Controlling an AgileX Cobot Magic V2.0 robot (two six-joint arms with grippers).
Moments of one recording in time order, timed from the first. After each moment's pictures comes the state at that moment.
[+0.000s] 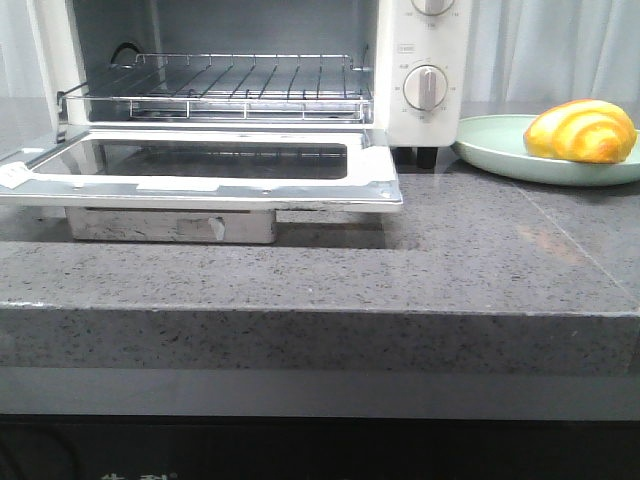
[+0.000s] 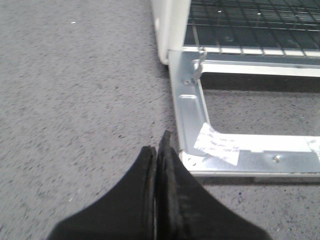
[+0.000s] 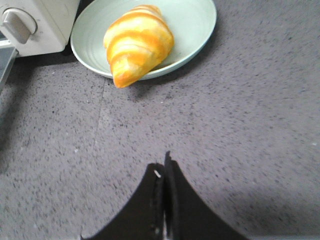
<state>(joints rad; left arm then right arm) -0.17 0.68 -0.43 -0.02 0.24 -0.04 -0.01 0.68 -0.60 0.14 0.59 0.13</state>
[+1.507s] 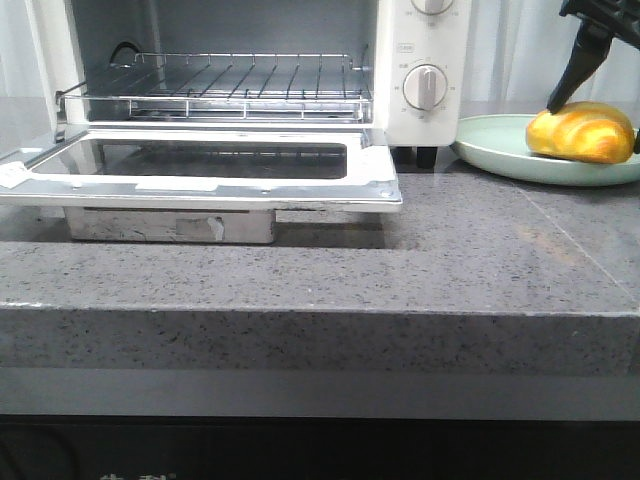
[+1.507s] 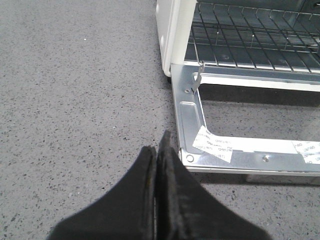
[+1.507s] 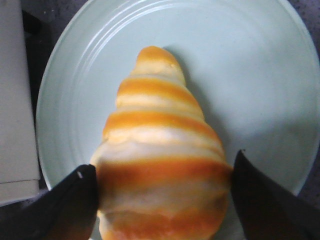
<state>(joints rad) -0.16 0.55 -0.40 -0.03 0.27 -0.05 -0.04 1.57 -1.14 0.43 0.52 0.15</state>
